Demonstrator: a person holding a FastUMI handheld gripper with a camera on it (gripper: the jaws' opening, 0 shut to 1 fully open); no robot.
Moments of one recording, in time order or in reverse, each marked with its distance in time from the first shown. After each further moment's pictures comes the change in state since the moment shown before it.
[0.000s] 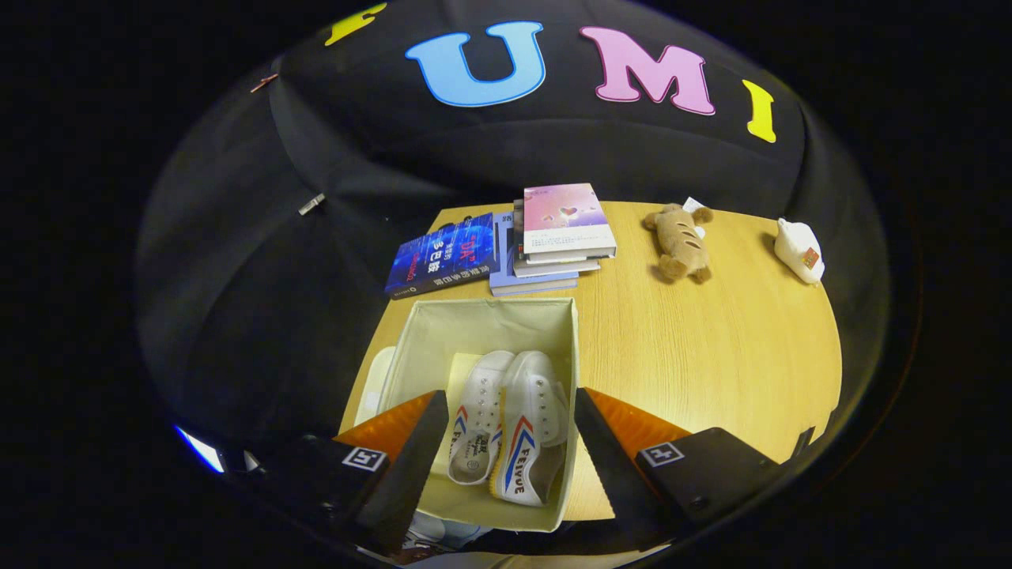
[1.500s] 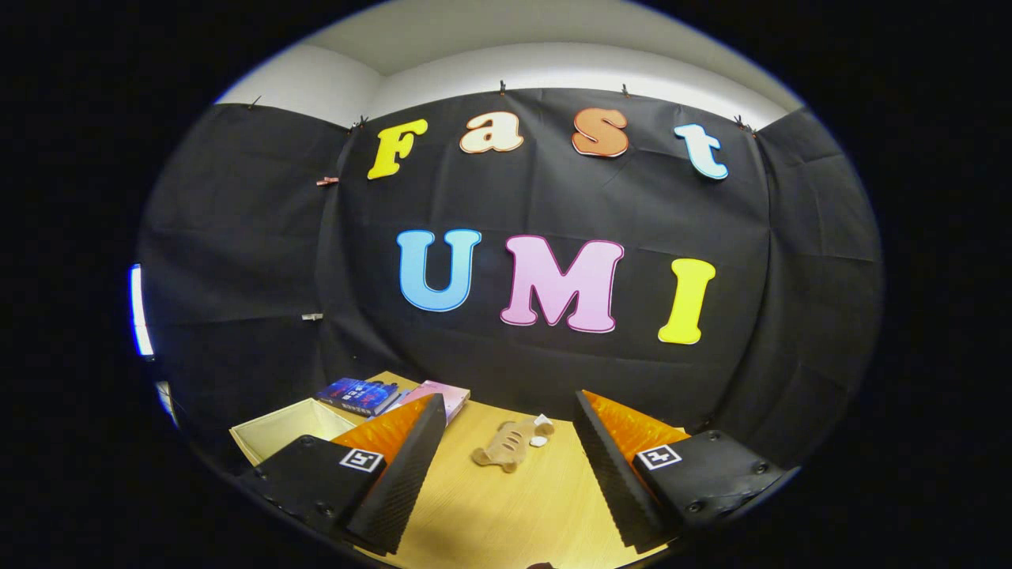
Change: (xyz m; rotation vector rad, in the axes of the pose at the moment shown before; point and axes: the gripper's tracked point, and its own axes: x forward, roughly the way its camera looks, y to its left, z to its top) arm -0.244 -0.306 0.162 -0.342 -0.759 0.035
